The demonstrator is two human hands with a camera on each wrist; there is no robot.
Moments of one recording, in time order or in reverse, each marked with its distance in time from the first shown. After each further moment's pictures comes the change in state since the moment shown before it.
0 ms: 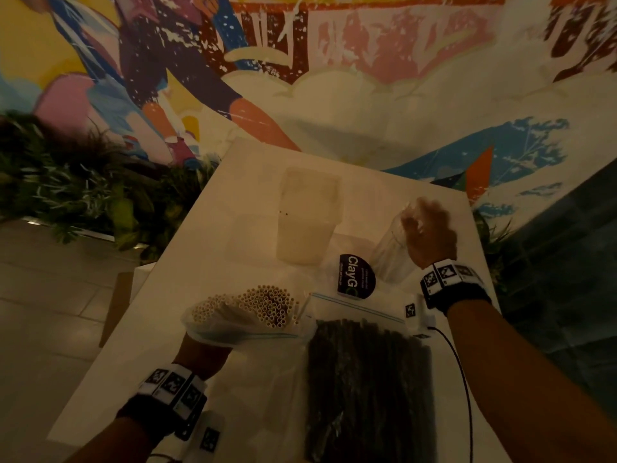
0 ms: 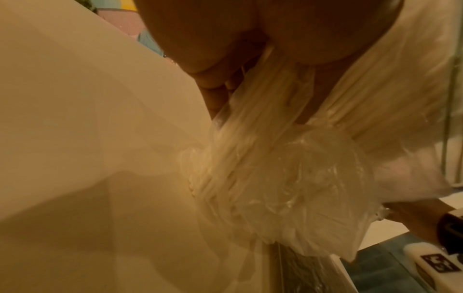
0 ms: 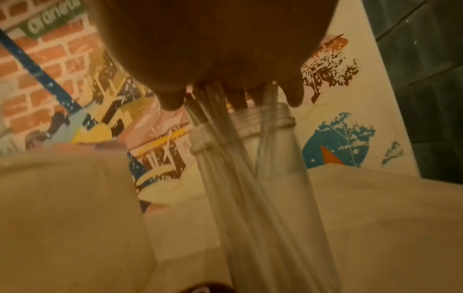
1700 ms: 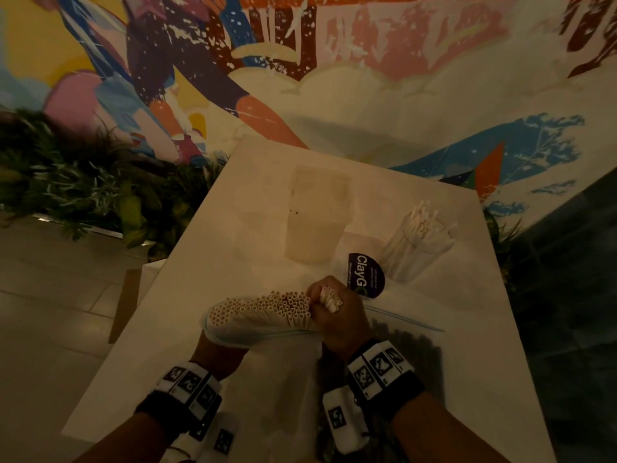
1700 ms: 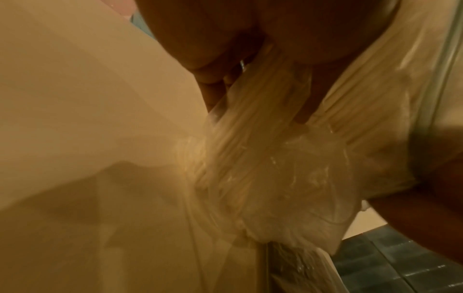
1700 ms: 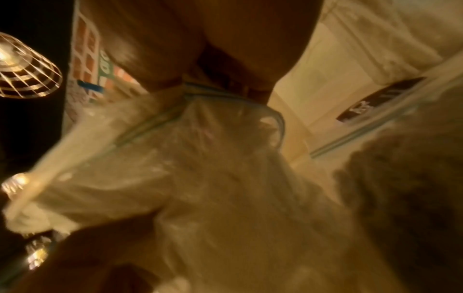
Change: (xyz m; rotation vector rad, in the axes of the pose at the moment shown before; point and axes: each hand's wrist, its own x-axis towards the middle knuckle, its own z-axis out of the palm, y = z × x) left_hand 0.000 -0.015 0.001 0.022 0.026 -0.236; right_hand -0.165 -0.107 0.065 0.807 -0.283 -0.247
